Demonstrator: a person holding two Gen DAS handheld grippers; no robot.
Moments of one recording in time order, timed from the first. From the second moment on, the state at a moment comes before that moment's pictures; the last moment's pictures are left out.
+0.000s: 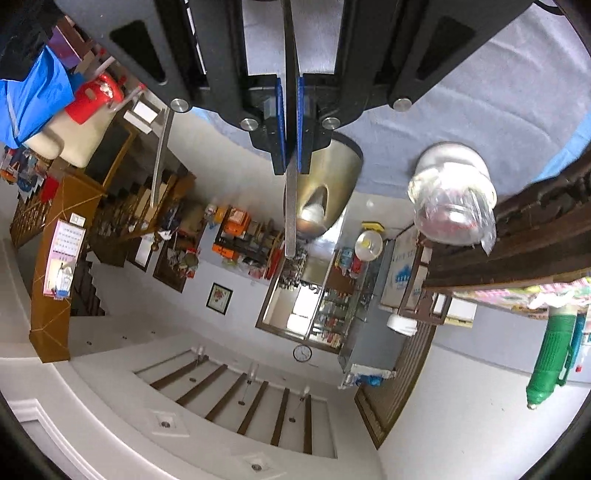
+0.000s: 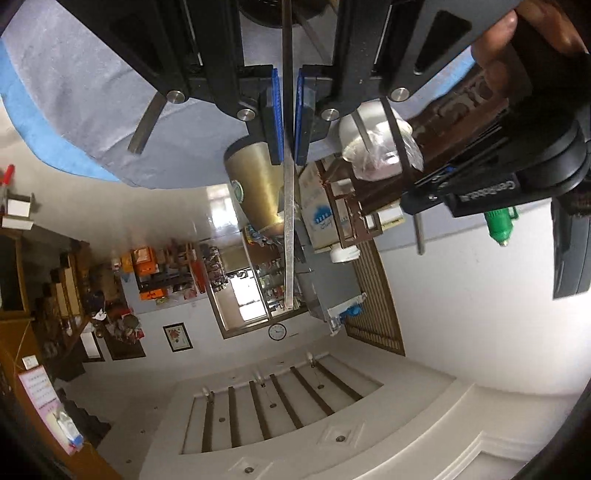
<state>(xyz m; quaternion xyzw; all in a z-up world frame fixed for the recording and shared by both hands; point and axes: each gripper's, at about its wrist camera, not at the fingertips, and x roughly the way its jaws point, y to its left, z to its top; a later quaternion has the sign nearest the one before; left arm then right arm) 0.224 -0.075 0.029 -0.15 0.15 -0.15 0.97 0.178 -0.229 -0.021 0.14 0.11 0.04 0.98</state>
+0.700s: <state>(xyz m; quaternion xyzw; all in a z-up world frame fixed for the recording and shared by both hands) 0.179 -0.070 0.002 -0.11 0.21 -0.19 0.95 0.123 -0.233 -0.034 0.11 0.15 0.06 0.98</state>
